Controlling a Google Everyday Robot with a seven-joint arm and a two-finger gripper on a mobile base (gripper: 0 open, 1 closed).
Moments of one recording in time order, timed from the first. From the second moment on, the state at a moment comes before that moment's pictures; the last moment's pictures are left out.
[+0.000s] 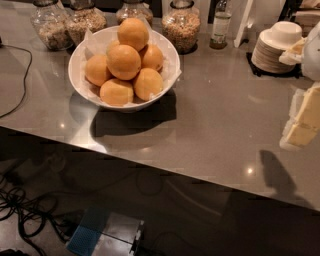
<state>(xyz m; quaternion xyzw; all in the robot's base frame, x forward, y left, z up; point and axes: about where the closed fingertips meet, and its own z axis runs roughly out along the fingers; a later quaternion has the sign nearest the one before) 0.438 -0.216 0.978 -0.60 0.78 -0.04 0.16</state>
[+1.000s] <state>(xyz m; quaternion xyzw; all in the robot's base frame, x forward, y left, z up) 0.472 -0.173 0.993 -0.63 0.75 -0.03 0.21</state>
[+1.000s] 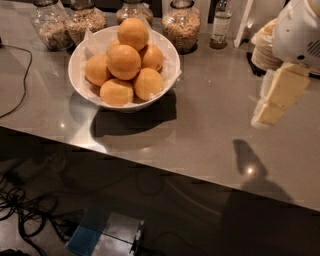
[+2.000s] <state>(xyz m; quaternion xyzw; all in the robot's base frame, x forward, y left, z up) 0.533 -0.128 1.010 -0.62 0.73 -0.01 0.29</state>
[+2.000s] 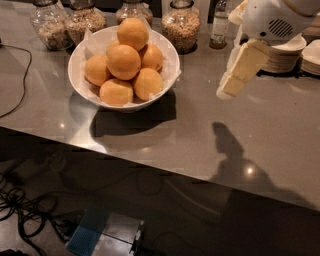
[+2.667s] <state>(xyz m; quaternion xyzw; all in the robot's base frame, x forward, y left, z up) 0.546 -0.071 1.027 -0.63 0.69 0.11 0.34</state>
